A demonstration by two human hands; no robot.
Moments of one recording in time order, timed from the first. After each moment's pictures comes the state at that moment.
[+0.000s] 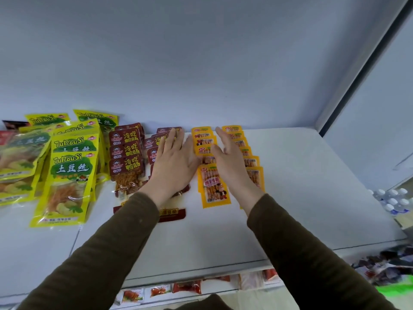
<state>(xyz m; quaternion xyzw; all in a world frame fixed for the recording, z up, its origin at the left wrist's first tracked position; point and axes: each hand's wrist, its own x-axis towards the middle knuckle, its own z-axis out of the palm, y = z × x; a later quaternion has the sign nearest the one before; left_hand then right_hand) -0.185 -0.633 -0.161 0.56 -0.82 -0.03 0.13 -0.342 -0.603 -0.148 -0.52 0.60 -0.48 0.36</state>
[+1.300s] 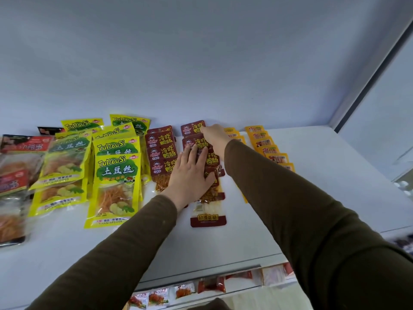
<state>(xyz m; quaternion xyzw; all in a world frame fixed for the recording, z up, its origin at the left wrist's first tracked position) -0.114 -0.637 -0.195 0.52 -0.85 -0.05 0.09 -0.235 -0.721 -0.138 -0.42 0.71 -0.37 0.43</state>
